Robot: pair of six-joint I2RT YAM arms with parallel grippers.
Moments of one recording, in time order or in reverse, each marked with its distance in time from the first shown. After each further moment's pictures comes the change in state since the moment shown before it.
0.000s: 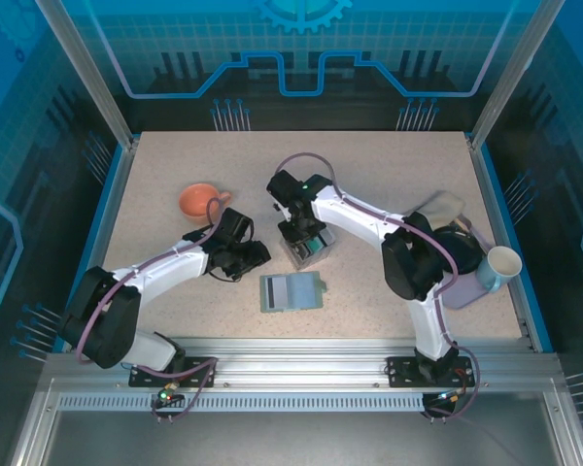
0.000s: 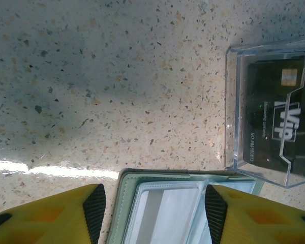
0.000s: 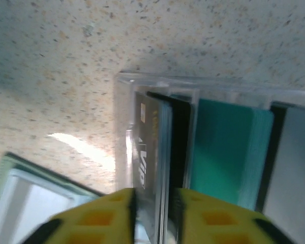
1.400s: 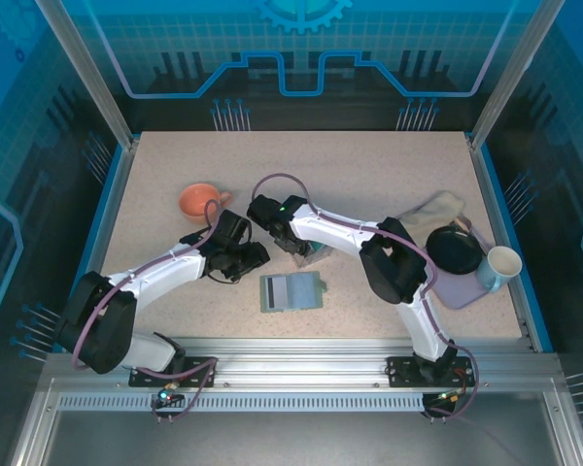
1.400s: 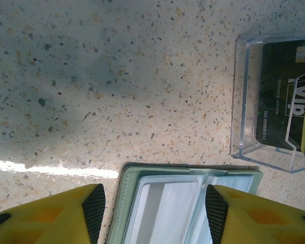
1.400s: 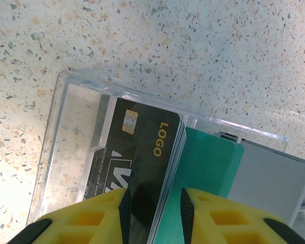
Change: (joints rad) left arm 0.000 -0.034 -0.023 0.007 0.003 -0.003; right arm 0.117 0.082 -0.014 0.037 0.444 -0.164
